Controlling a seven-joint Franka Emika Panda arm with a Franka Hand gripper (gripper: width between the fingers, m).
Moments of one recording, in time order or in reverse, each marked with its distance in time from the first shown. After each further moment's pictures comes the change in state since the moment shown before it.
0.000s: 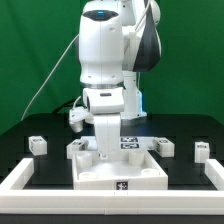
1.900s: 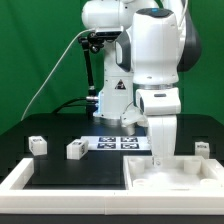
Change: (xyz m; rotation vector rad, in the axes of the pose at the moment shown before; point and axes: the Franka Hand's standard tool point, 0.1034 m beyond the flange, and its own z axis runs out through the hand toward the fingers) arm 0.104 0.052 -0.004 -0.043 0.040 0.126
